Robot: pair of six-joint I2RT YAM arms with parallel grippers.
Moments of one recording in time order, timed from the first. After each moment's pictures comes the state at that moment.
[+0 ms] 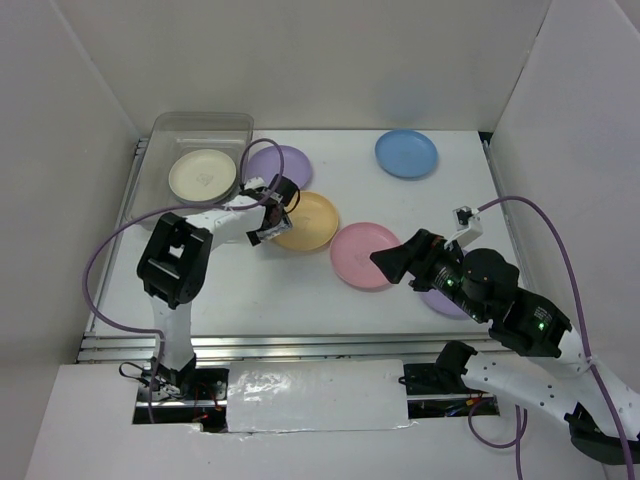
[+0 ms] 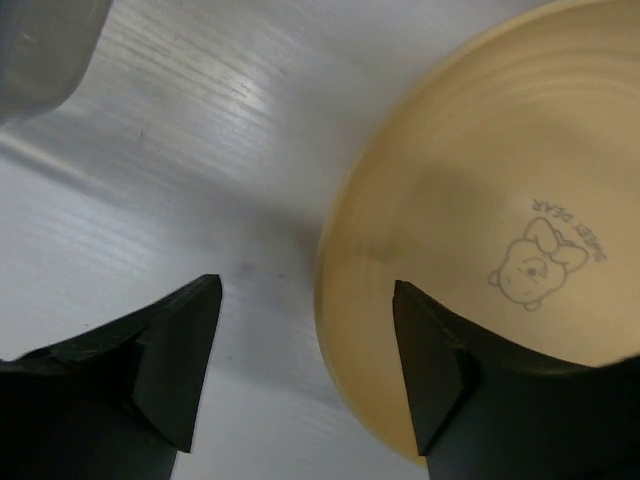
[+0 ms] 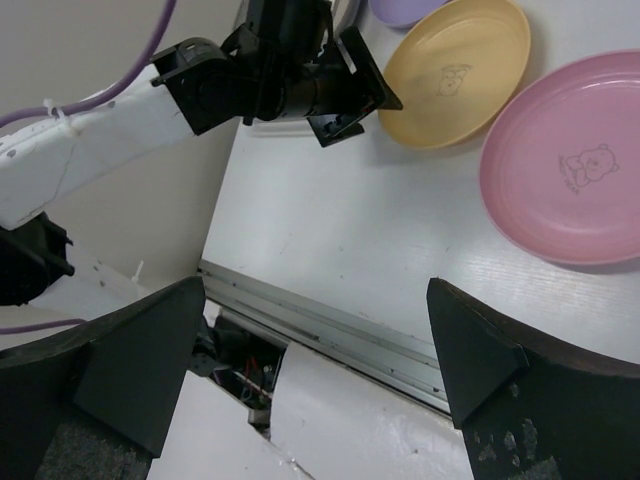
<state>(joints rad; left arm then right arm) -0.49 1.96 1.40 -0.62 -0.44 -0.96 0.88 0.58 0.98 -0.68 0.28 0.87</state>
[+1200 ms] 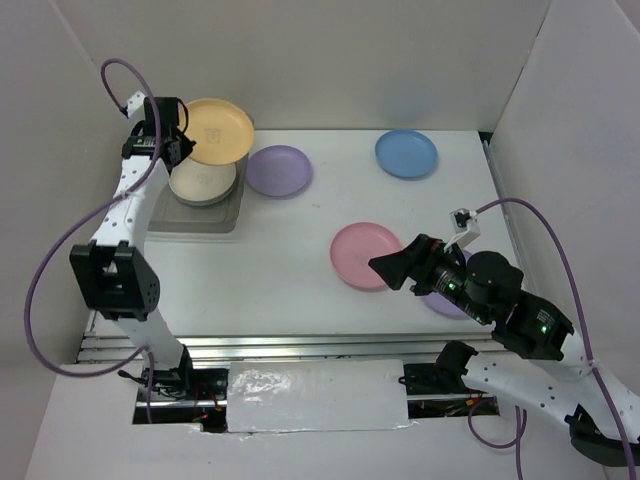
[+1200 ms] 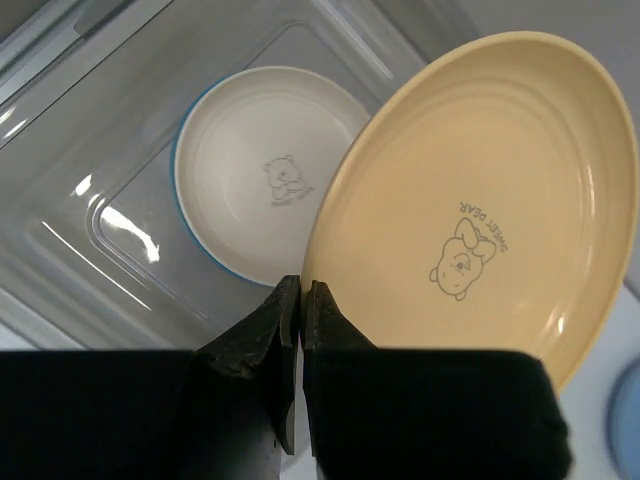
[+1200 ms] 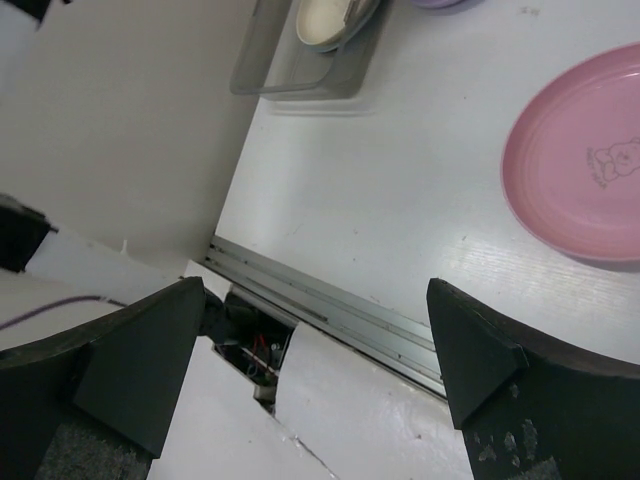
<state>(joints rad) -0.03 1.70 1.73 -0.64 -0.36 -0.73 0.88 0.56 0.97 -0.67 0.21 0.85</state>
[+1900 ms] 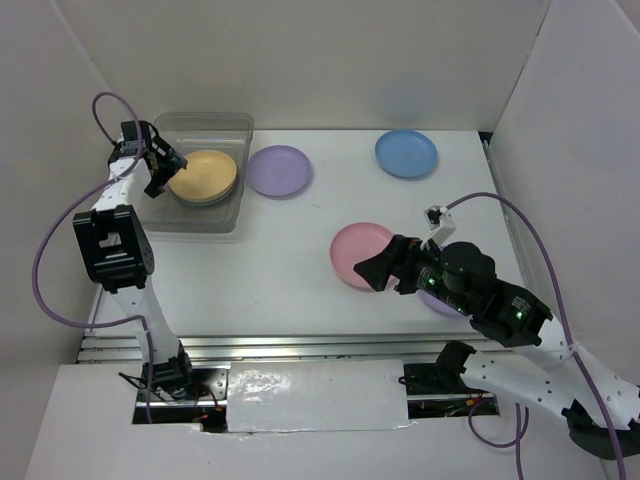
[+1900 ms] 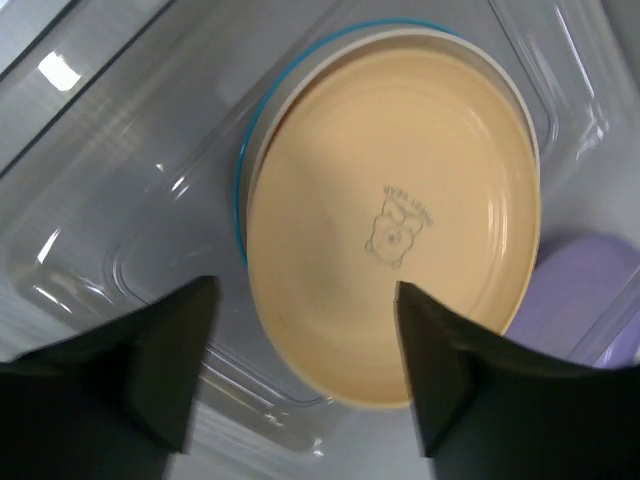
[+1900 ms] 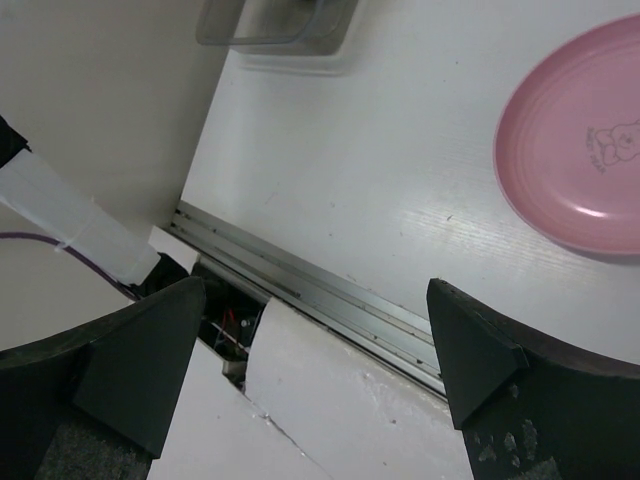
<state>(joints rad) 0.24 2.03 1.72 -0.54 -0.05 -0.65 0.87 0.64 0.95 -0.64 0.14 0.79</state>
